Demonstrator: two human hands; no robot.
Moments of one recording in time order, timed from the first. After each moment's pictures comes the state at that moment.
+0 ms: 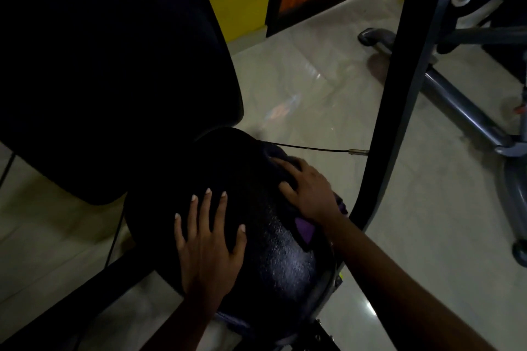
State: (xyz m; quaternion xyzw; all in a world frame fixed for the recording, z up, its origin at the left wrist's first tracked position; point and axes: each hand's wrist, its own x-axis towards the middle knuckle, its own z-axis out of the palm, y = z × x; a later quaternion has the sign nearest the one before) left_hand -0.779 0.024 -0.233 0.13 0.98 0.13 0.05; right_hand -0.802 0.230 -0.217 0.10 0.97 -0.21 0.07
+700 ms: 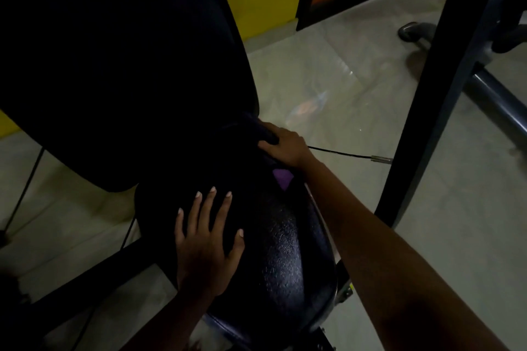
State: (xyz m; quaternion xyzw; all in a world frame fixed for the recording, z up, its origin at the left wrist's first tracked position) left_hand -0.780 0.022 -0.242 0.13 0.99 0.11 0.02; right_hand -0.912 0.235 -0.239 0.06 0.92 -0.34 0.18
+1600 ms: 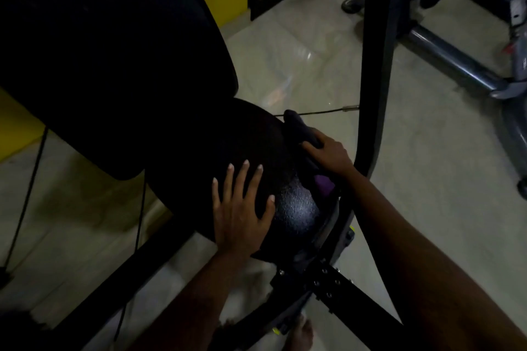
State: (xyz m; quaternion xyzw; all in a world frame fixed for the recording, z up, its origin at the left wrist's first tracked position) left_hand -0.740 0.017 -0.234 0.26 0.95 0.17 0.01; right_hand -0.750 0.232 -0.205 0.32 0.87 -0.37 0.08
